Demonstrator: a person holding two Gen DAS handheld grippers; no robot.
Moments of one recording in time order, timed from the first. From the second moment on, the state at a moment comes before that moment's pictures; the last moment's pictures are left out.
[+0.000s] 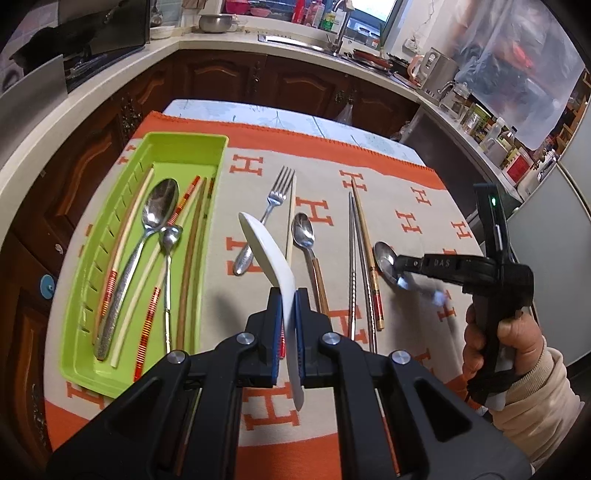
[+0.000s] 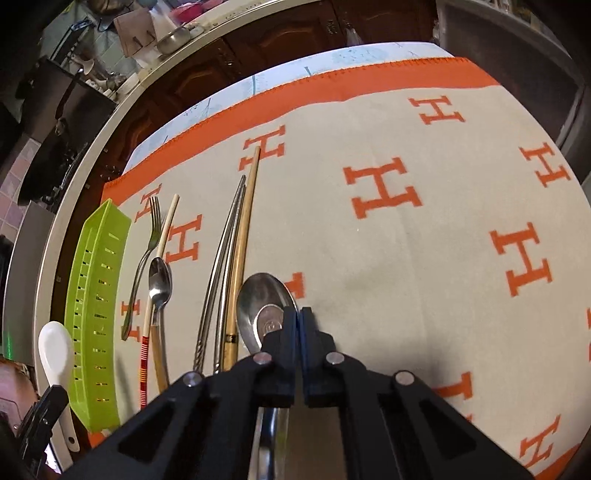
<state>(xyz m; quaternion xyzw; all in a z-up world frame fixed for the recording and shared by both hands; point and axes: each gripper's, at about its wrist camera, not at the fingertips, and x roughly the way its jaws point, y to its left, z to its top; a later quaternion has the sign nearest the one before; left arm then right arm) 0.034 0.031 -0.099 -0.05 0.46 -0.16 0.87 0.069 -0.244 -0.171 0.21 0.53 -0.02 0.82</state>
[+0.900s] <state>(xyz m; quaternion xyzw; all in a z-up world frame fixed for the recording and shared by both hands) 0.086 0.134 -0.103 0.01 0.47 -0.13 0.87 0.108 -0.051 -0.086 0.20 0.50 0.12 0.83</state>
